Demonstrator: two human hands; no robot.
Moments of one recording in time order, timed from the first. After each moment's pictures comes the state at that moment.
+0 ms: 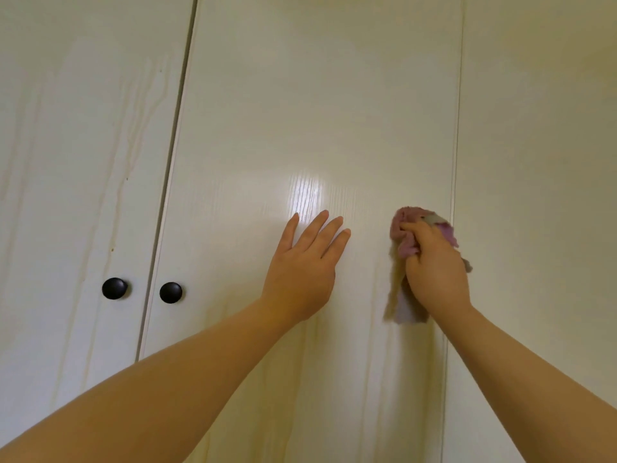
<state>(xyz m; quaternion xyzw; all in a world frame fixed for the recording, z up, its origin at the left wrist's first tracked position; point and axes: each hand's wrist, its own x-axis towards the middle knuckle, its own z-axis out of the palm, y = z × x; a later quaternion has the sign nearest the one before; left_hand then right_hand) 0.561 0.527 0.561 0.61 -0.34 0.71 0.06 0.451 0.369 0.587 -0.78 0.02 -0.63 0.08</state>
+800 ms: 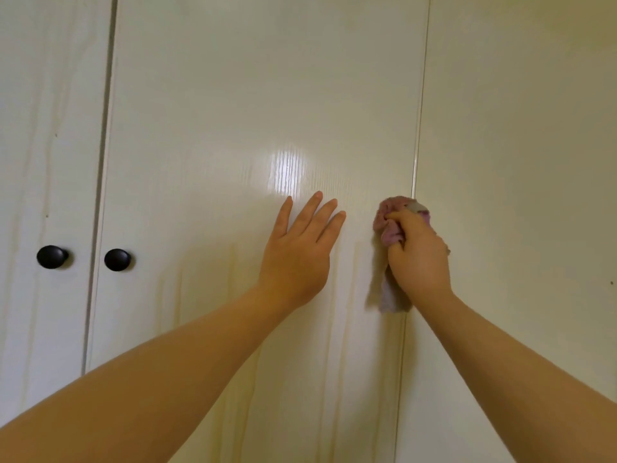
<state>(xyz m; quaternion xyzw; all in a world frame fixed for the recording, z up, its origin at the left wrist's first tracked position) 0.541 0.479 0.537 0.61 -0.35 0.71 0.09 0.435 0.338 0.554 -0.77 0.06 -0.62 0.12</state>
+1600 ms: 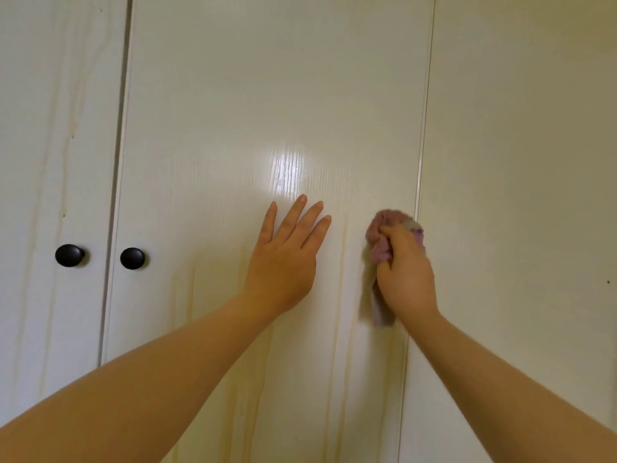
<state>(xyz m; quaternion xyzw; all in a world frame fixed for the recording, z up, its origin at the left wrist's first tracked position) 0.550 0.504 0.526 0.61 -0.34 0.71 0.09 0.438 0.359 0.531 -0.79 0.04 -0.60 0.12</state>
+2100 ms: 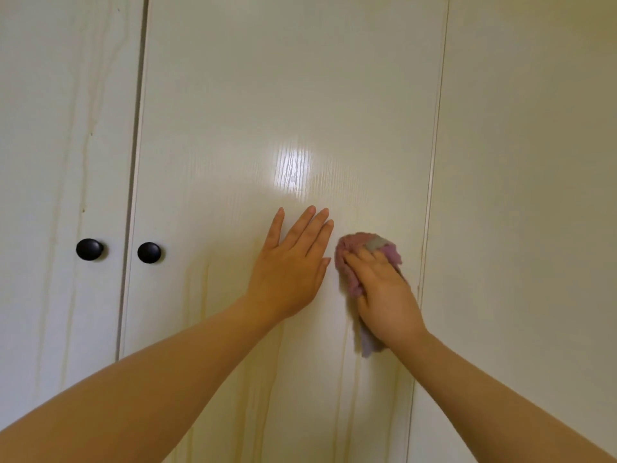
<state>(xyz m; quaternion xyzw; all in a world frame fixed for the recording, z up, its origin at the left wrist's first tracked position) 0.554 0.518 0.515 0.64 -0.35 0.68 0.04 0.449 0.385 0.502 -0.83 -0.07 -0.55 -0.05</state>
